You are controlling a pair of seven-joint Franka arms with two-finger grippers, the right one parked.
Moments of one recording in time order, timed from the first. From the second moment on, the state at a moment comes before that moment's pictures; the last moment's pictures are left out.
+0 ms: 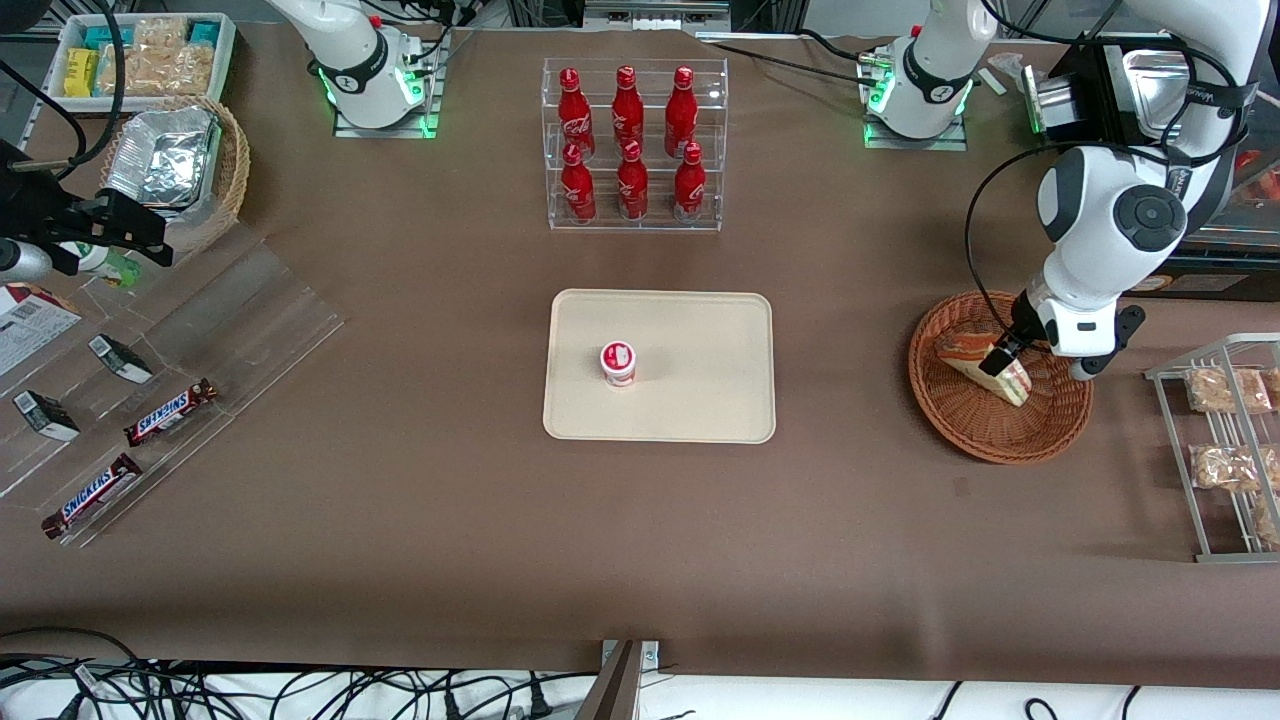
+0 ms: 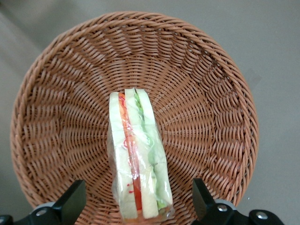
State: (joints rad) arm 0.13 0.17 -0.09 -2.31 0.13 2.55 -0.90
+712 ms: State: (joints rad) arm 0.14 0.25 -0.09 -2.34 0.13 2.67 -0.93
